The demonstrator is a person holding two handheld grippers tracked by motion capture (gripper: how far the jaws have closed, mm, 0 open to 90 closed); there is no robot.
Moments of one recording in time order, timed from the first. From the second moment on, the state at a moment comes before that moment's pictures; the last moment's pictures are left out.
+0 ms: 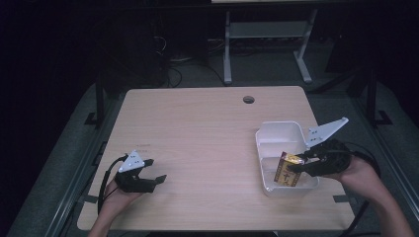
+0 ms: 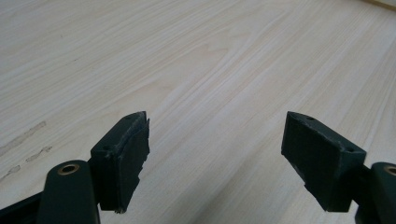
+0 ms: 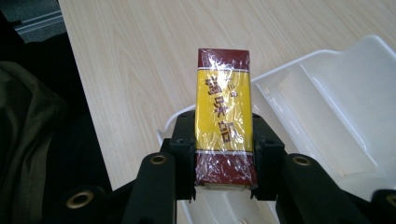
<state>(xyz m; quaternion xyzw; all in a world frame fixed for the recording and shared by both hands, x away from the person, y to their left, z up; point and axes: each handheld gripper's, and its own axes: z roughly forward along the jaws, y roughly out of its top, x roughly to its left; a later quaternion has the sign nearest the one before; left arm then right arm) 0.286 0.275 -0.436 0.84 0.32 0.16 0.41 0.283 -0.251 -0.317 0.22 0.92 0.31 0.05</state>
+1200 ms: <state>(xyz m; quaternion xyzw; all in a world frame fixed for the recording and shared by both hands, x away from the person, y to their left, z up) 0.286 0.274 -0.436 0.84 0.32 0.16 0.41 0.292 -0.260 -0.361 0.24 0.93 0.29 0.03</state>
